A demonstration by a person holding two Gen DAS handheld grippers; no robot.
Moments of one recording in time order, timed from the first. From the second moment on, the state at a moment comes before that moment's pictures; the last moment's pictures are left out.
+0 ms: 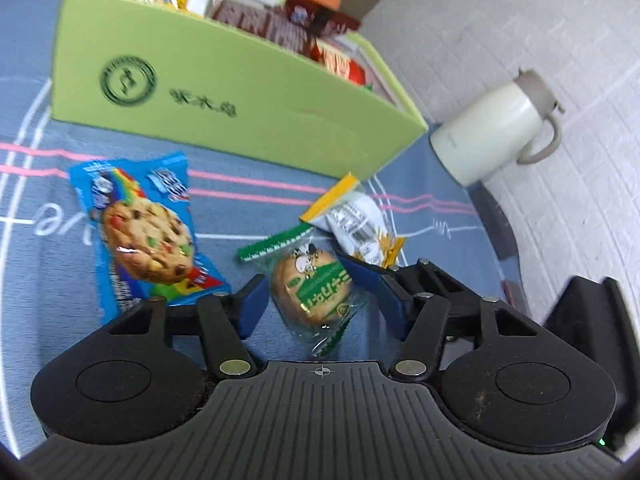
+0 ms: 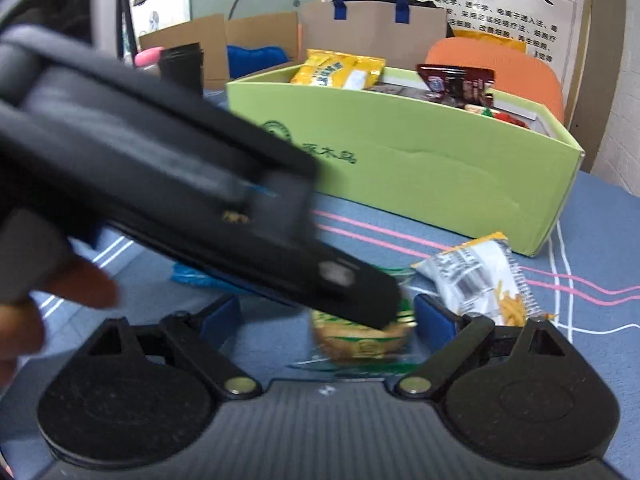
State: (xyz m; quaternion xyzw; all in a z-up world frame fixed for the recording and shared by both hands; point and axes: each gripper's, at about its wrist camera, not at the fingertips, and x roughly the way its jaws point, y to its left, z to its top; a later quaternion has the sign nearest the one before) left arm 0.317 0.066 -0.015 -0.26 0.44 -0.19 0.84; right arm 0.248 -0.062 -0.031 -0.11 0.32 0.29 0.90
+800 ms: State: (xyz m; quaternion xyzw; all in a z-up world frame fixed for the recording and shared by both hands) left arm 0.220 0.034 -0.005 -0.14 0.43 -0.13 0.88; right arm 0.147 -0.062 -0.036 -0.09 0.30 0.27 0.91
